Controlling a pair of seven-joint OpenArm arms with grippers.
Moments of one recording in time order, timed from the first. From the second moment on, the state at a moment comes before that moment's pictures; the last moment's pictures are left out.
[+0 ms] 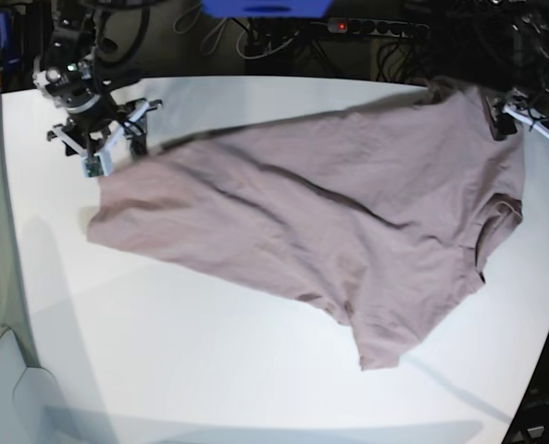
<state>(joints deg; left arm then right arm) 16.5 -11.1 -48.5 92.3 -19.1 -31.7 52.9 -21.1 -2.7 24.0 104.6 -1.2 33.0 -36.9</state>
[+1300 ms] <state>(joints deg) 16.6 -15.7 -42.2 82.0 -21.2 -31.7 46.8 -13.3 -4.0 28.5 92.8 23.5 35.5 -49.4</state>
